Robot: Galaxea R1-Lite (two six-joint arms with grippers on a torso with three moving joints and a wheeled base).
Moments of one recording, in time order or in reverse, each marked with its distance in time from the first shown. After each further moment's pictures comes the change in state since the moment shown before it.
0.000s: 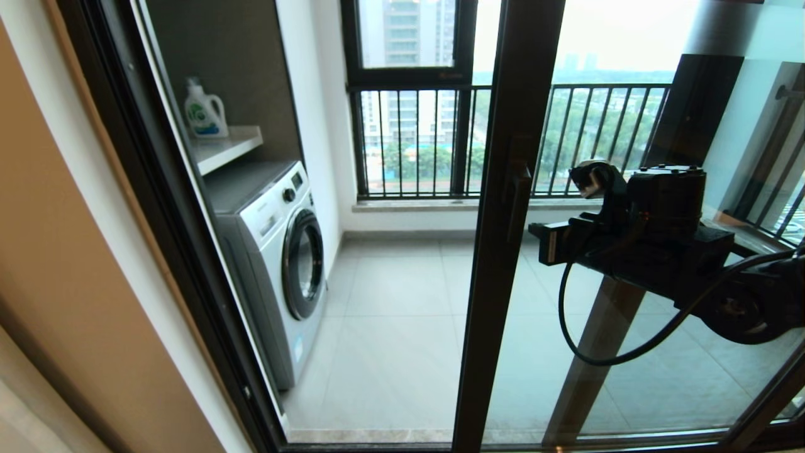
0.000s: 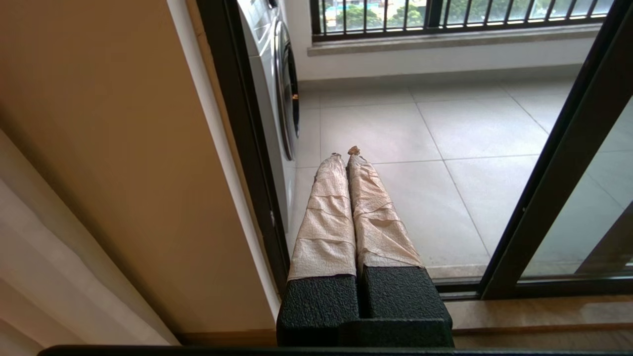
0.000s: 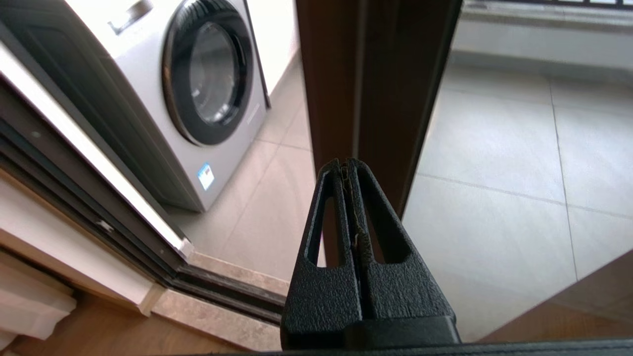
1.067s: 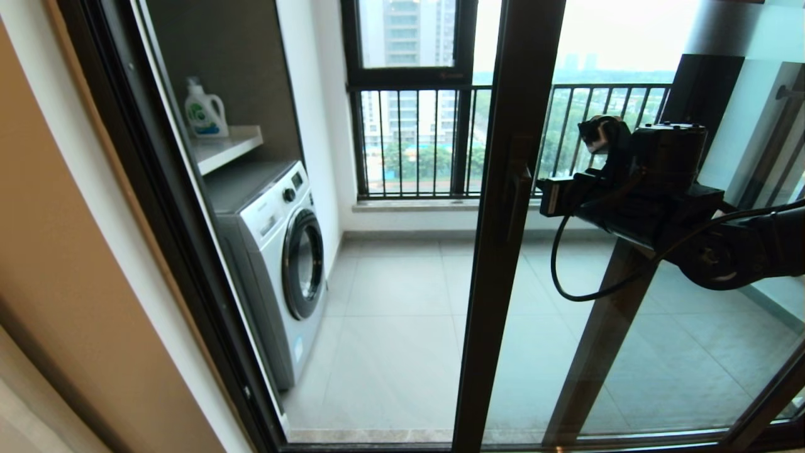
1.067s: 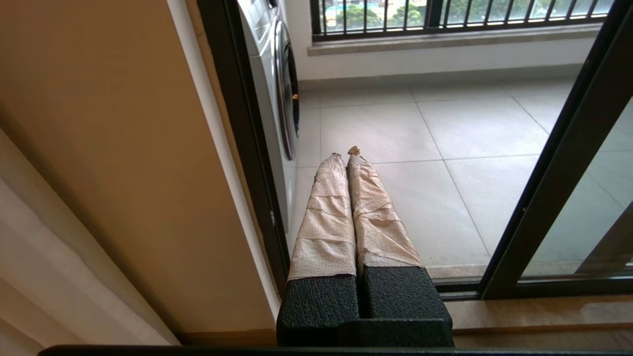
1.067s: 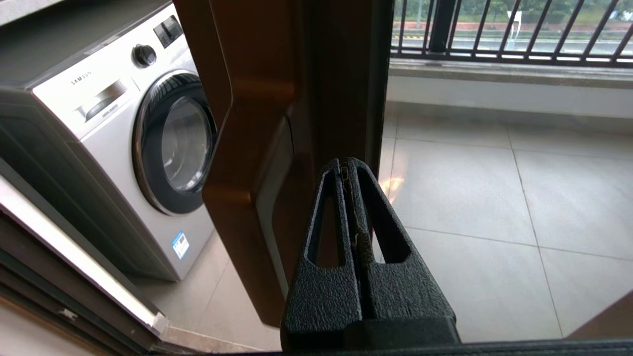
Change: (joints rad) left arm 0.000 0.000 0.000 0.000 0.000 0.000; right arm -0.067 0.092 -0.255 0.027 -0.036 0.000
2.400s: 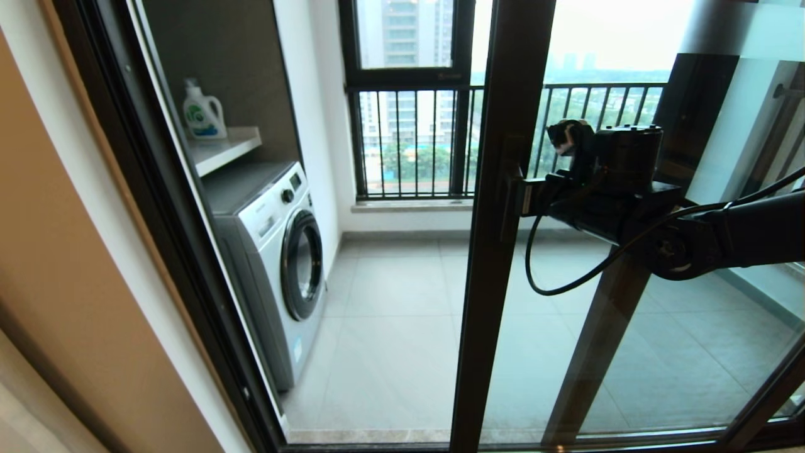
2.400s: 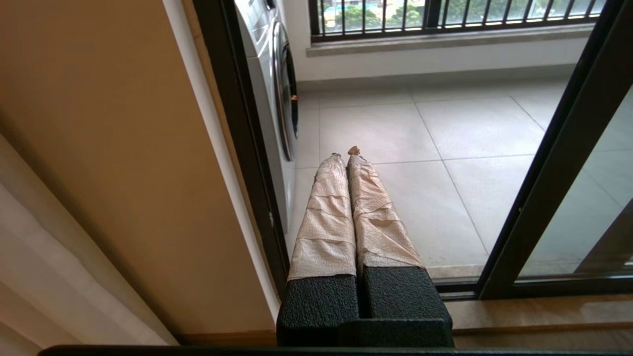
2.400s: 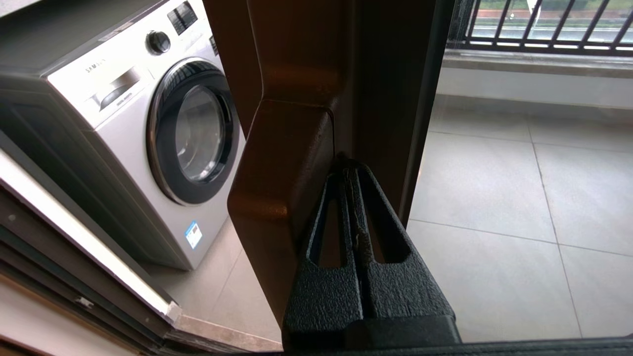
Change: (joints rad) left arm 0.000 0.000 0.000 0.000 0.000 0.000; right arm 0.097 0.082 -0.116 0.046 0.006 0.001
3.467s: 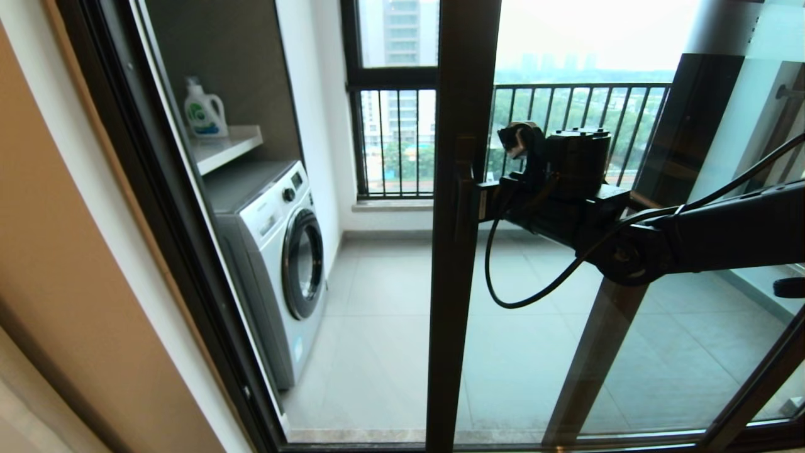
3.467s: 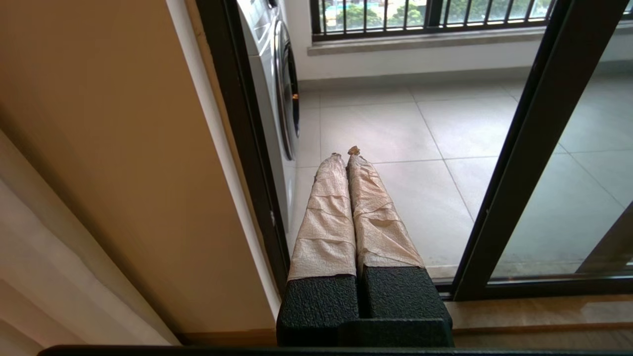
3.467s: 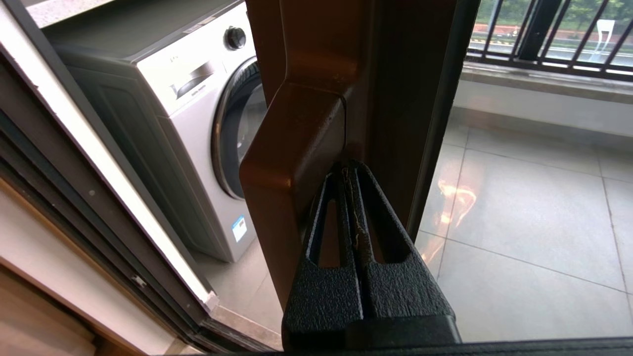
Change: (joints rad) left arm 0.000 0.000 0.000 0.000 0.000 0.000; right arm 0.106 0.056 -0.072 -0.005 0.003 0.000
